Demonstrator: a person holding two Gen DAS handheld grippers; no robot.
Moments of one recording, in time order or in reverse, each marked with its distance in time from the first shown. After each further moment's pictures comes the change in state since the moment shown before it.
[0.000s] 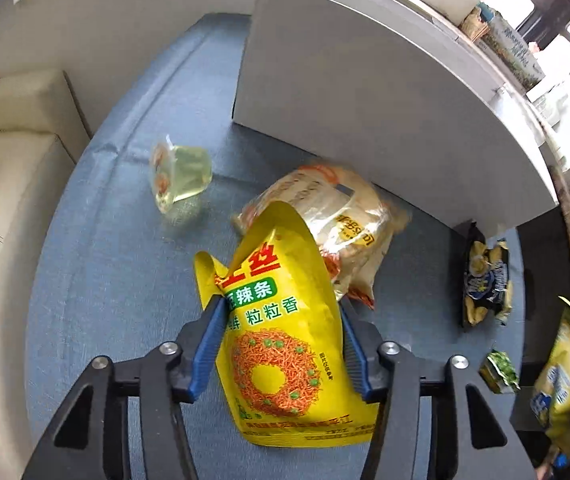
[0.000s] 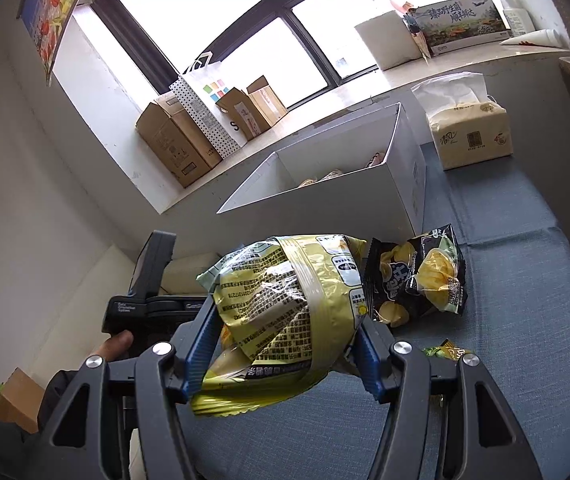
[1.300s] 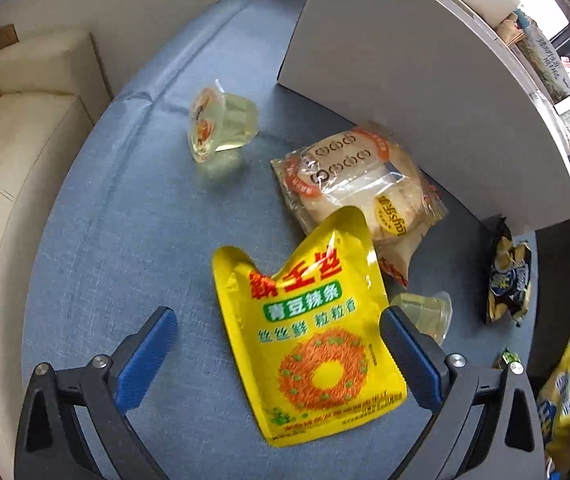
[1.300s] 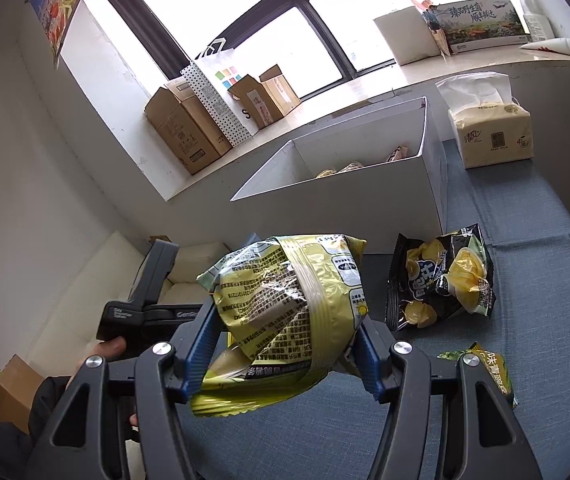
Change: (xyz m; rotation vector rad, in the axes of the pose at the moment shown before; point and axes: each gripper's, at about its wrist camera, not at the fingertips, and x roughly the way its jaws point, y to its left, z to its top) left arm 0.016 0.002 0.000 -0.065 0.056 0.133; right arm 0.019 0.021 -0.001 -0.038 0.031 0.010
